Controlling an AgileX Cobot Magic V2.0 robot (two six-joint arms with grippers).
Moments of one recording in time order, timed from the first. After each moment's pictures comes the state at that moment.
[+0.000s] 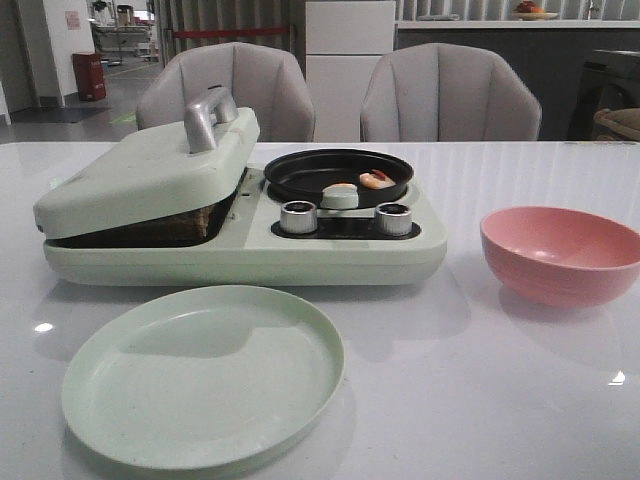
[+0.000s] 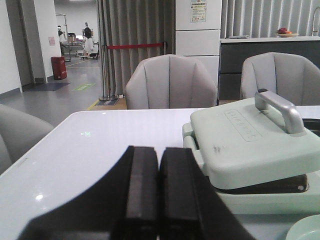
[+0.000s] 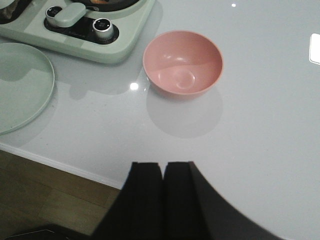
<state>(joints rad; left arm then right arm) -0.03 0.00 0.00 0.02 -0.01 -0.03 0.19 0.51 -0.81 0.08 1.05 -0.07</state>
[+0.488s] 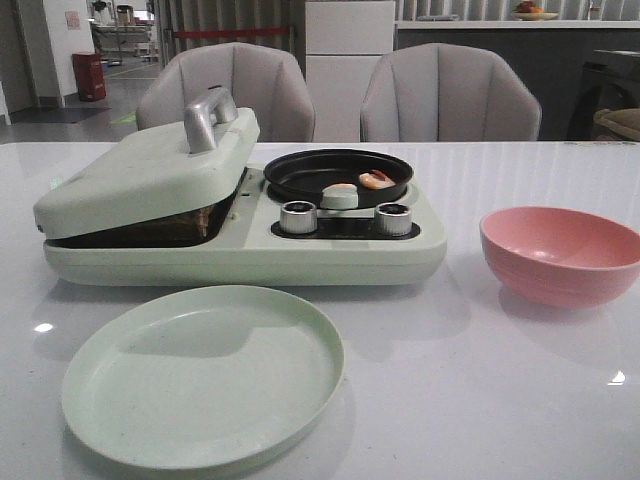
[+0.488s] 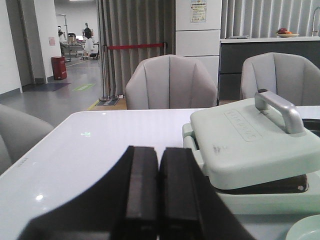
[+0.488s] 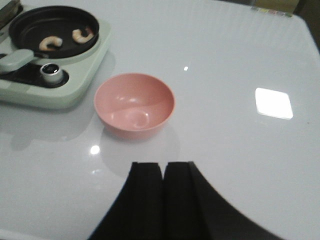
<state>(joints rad) -0.03 0.00 0.00 0.02 -0.01 -0.03 0.06 0.25 -0.46 0.02 0.67 -0.07</state>
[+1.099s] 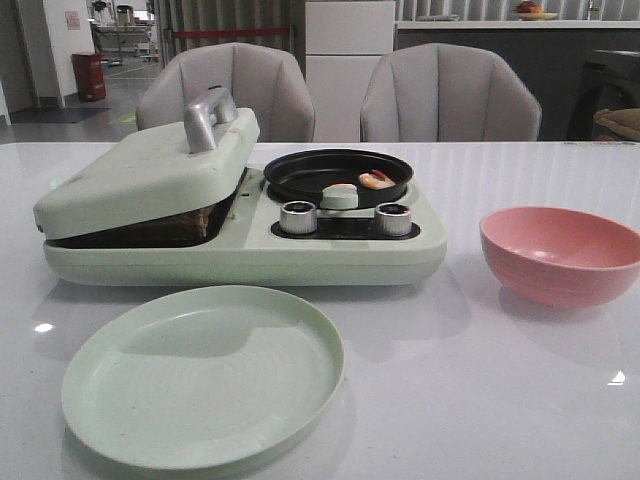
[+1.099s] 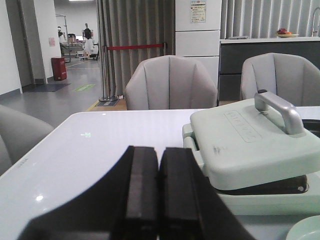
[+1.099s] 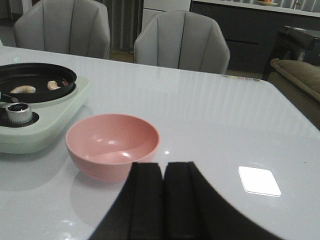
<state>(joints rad) -0.03 0.00 0.00 0.02 -0.01 -0.03 0.02 -0.01 0.03 0.02 0.11 -0.07</state>
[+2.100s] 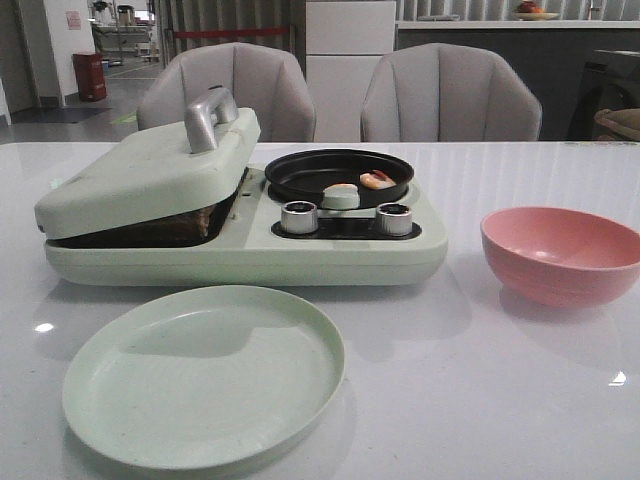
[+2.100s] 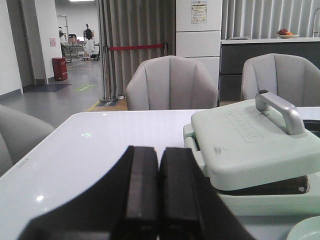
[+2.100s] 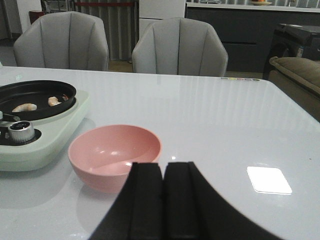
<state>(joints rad) -0.03 0.00 0.00 0.02 -0.01 -0.03 0.00 -0.01 0.03 0.09 0.08 -0.07</state>
